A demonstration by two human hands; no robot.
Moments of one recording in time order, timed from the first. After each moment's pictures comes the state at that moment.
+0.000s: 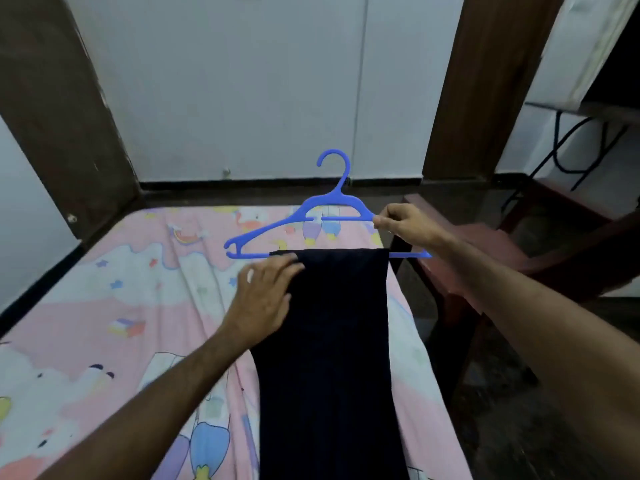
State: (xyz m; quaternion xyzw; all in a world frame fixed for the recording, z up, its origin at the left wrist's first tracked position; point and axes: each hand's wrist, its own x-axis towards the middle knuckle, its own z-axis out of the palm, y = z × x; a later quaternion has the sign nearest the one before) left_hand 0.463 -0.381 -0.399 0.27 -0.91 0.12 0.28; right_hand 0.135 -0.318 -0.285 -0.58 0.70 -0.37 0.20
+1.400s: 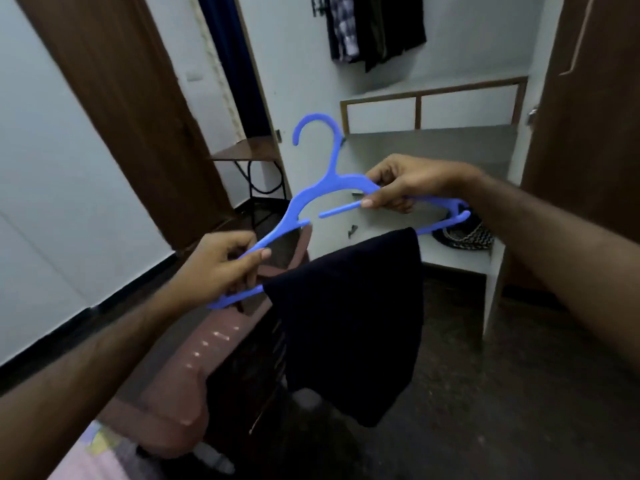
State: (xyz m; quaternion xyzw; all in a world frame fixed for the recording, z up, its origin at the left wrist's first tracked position) left_hand -0.080 -0.108 -0.019 -0.16 -0.92 -0.34 0.12; right_hand -0.241 0.215 0.017 -0.41 0.79 -0.41 0.20
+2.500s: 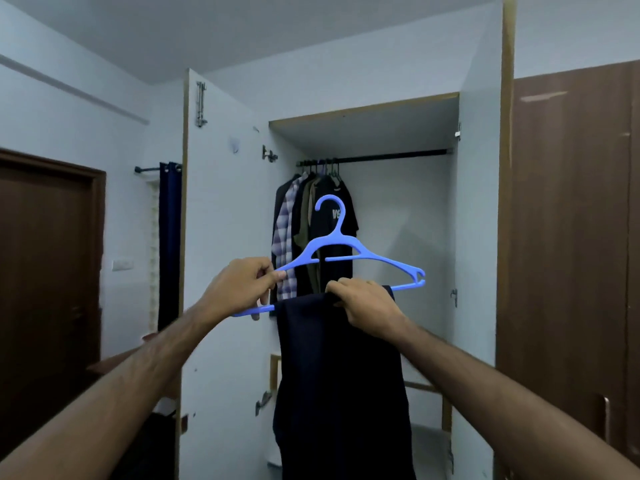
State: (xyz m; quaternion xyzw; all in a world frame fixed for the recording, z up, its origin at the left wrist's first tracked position) left_hand -0.486 -0.022 0.456 -0.18 -0.89 -0.32 0.26; right_hand -0.553 0.237 0.418 -0.29 0.87 0.05 -0.38
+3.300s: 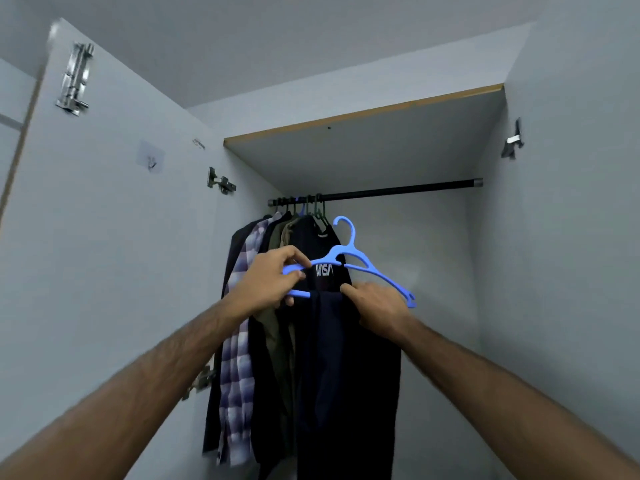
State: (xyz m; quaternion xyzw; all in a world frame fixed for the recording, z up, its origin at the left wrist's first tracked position) left_hand -0.911 0.086 0.577 -0.30 -0.80 -0.37 0.37; right_hand -0.989 0.321 0.548 -0.18 0.88 0.13 -0.43
